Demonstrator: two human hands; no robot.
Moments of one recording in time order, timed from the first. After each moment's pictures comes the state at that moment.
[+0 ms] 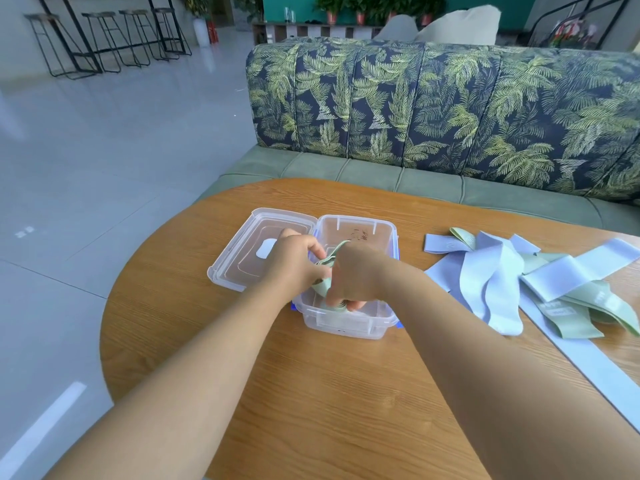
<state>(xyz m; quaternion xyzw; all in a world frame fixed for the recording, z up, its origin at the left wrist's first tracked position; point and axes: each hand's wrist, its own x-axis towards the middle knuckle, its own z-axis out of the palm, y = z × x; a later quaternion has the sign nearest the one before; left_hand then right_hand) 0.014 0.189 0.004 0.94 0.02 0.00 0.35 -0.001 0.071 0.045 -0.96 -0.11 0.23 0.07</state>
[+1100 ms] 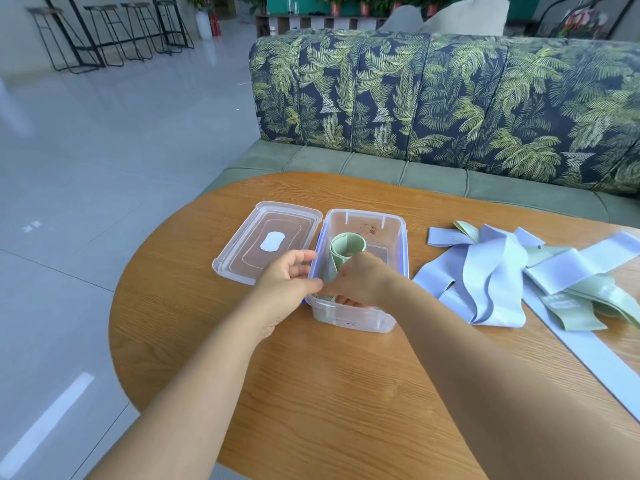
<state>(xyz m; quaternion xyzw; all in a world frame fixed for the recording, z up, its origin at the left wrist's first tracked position) -0.038 0.209 -0.003 0.78 0.09 -0.10 0.61 -0.012 0.064 0.017 -0.91 0.02 0.23 0.35</state>
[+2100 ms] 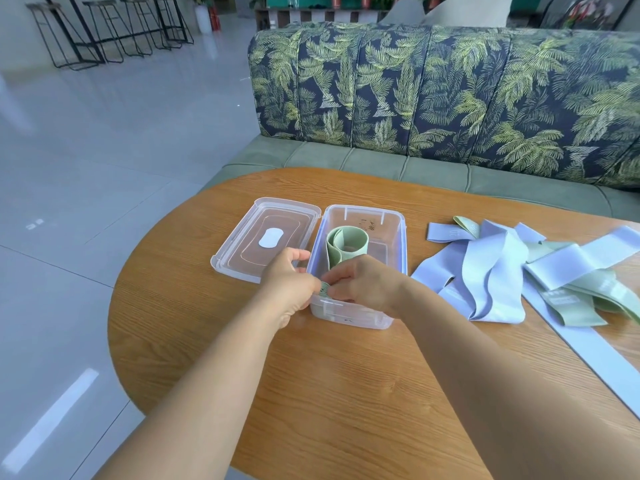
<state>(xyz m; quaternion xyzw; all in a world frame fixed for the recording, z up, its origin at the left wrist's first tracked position) -0.031 0.189 0.001 0.76 0.20 -0.10 0.61 -0.018 0.045 0.005 -0.86 -0.07 0.25 0.44</state>
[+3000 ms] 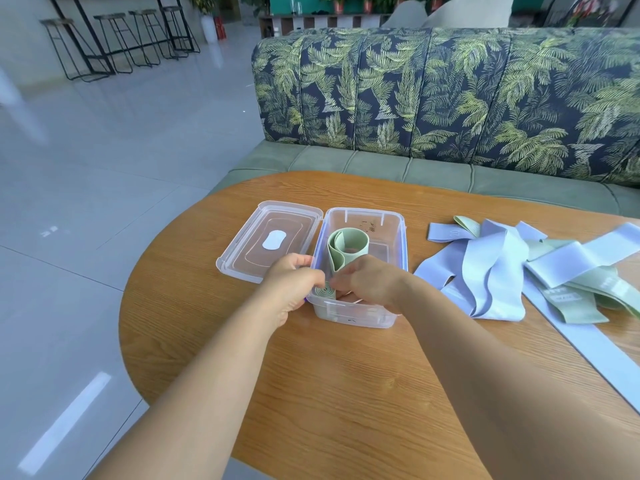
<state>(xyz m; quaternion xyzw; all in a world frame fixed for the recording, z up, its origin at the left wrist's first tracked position) -0.037 0.187 0.011 0.78 0.17 -0.11 0.59 -0.014 0.044 0.005 -0.84 -0.01 0.28 0.46</state>
